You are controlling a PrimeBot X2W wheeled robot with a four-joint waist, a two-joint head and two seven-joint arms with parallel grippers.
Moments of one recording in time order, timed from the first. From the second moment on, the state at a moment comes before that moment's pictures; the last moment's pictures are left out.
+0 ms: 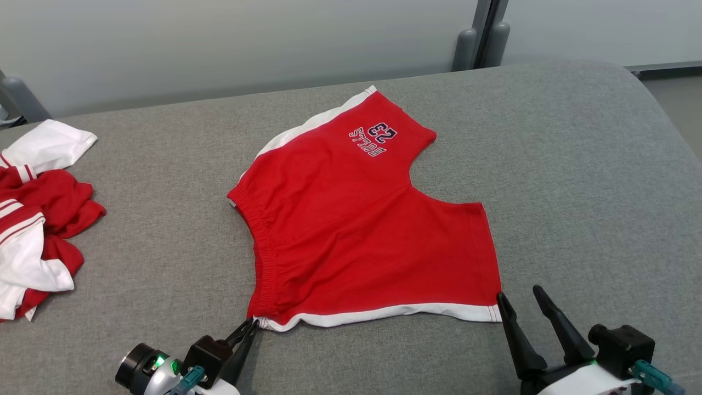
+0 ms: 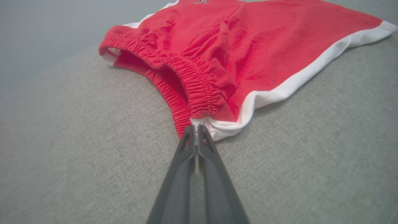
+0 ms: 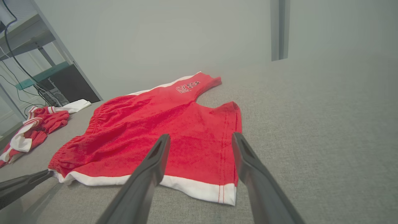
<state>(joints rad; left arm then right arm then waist) -0.13 0.21 -0.35 0.53 -0.04 -0.13 -0.26 -0.01 -0.15 0.28 0.19 0.44 0.13 -0.25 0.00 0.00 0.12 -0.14</state>
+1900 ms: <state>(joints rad) -0.07 0.25 -0.40 0.14 -0.18 -0.13 -0.26 -0.10 -0.28 0.23 0.32 0.58 0.13 -0.25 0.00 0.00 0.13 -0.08</state>
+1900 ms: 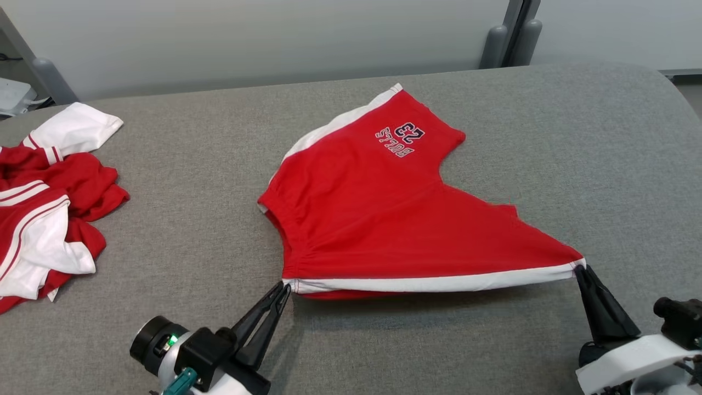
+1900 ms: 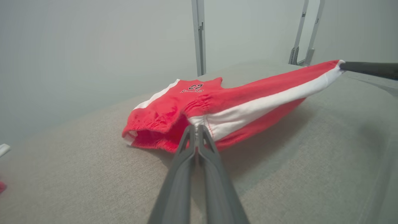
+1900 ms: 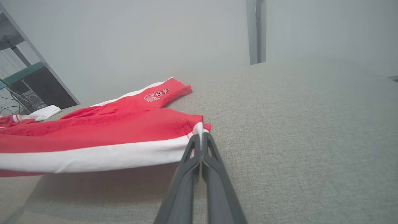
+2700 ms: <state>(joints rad) 0.10 0.37 -0.57 -0.11 -0.39 -0.13 -0.17 0.16 -0.34 0.11 0.03 0.63 0.13 -0.25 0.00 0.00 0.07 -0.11</state>
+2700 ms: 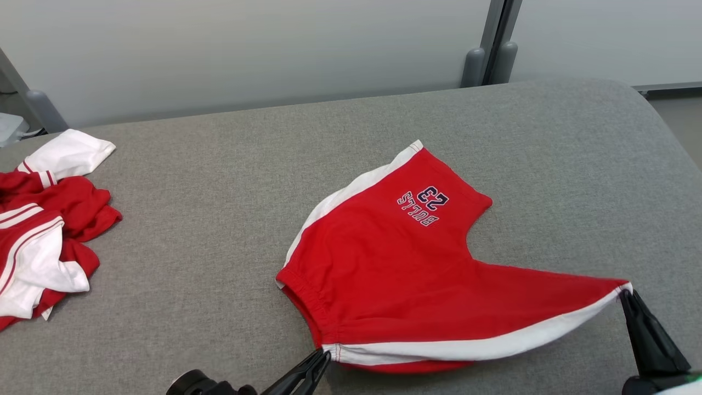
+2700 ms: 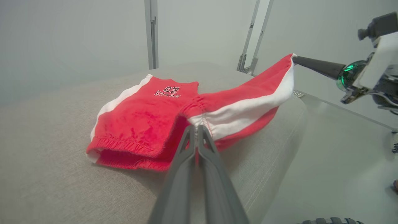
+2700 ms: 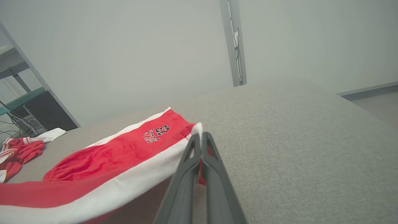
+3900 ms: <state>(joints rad) -0.40 0.17 -0.57 0.33 -0.70 -0.13 -0.25 -0.82 -0.29 0.40 0.82 0.52 0.13 -0.25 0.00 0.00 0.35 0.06</state>
